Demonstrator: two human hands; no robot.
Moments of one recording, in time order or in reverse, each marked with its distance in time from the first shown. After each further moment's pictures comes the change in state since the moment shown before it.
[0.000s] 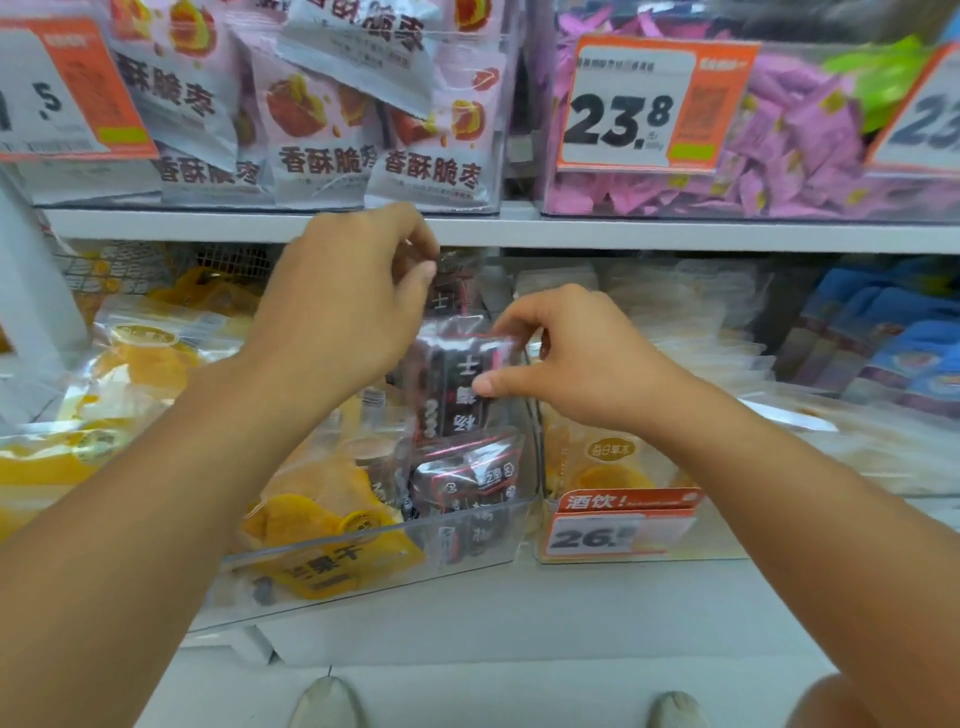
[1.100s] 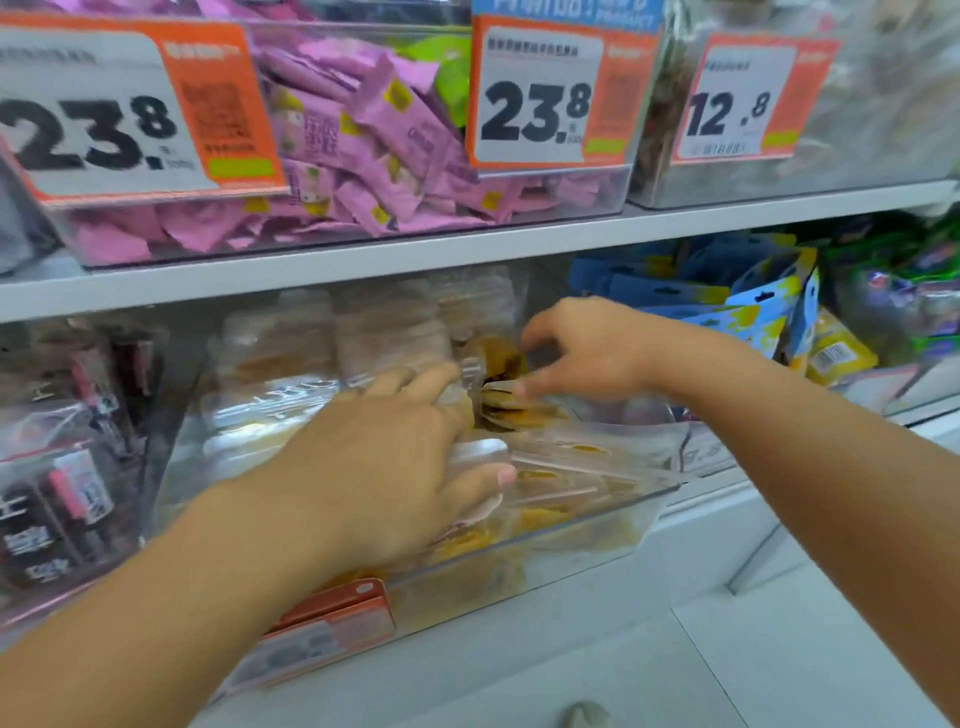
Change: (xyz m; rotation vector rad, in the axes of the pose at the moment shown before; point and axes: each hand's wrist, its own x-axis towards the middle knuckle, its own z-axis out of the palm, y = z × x) left_hand 0.006 0.186 0.132 0.230 -0.748 0.428; right_hand -0.045 0.206 -0.136 -0.339 -0.322 0.306
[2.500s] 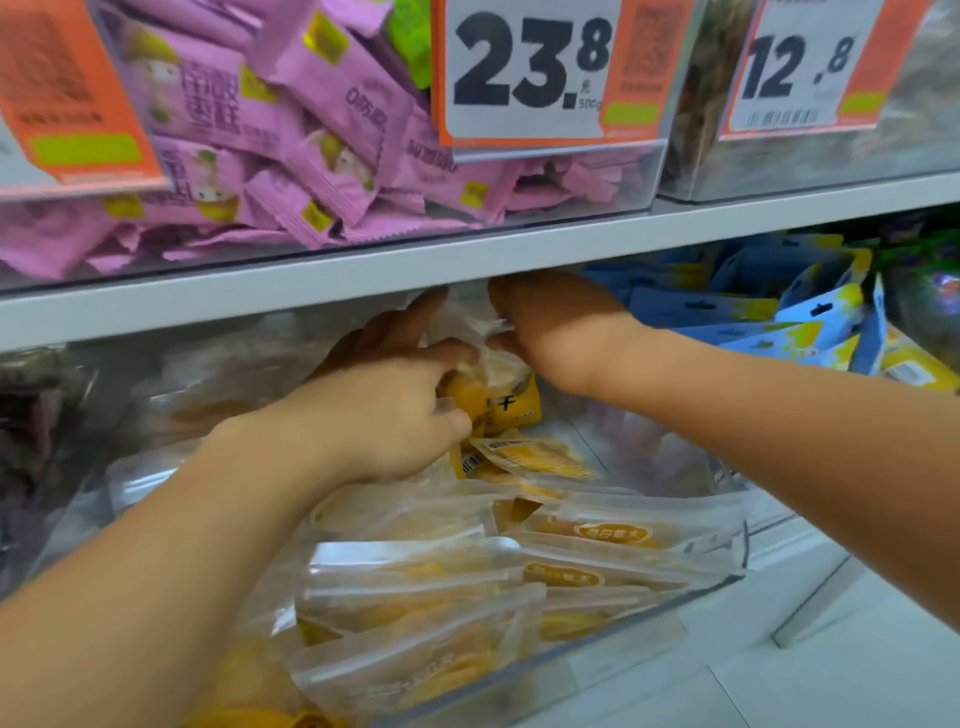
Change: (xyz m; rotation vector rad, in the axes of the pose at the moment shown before) left_hand 0.099 -0.043 0.004 -0.096 0.059 -0.082; right_hand 0.083 0.019 0.013 -0.281 0.303 -0.056
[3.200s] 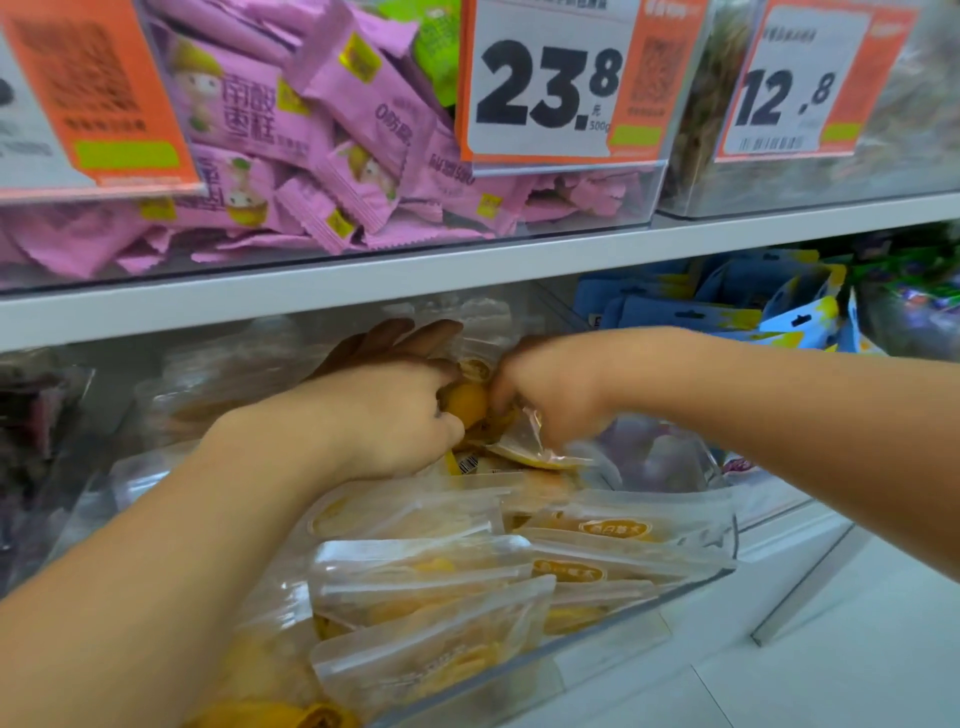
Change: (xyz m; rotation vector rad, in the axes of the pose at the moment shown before) left_hand 0.002 -0.004 0.000 0.048 -0.082 0.003; right_hand -0.015 -0.008 -0.002 0.072 -0.616 -0.107
